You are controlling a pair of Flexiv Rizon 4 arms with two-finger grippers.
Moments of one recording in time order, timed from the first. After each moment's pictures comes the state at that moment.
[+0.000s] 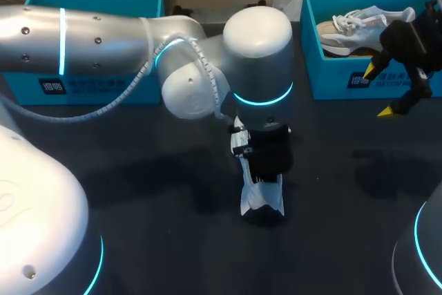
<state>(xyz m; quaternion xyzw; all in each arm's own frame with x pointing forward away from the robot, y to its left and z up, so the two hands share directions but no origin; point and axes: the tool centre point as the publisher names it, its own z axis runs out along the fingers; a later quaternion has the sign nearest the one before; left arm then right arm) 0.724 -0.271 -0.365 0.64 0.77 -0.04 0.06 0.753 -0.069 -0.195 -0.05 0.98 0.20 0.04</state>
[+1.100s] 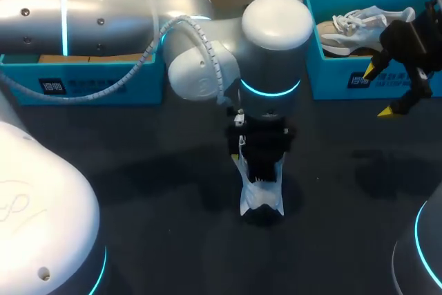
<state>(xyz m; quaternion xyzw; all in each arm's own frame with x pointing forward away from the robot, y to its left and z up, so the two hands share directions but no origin) 0.746 -0.249 -0.351 0.69 0.72 0.04 0.03 0.752 -0.069 -0.195 -0.05 0.98 0.20 0.04</state>
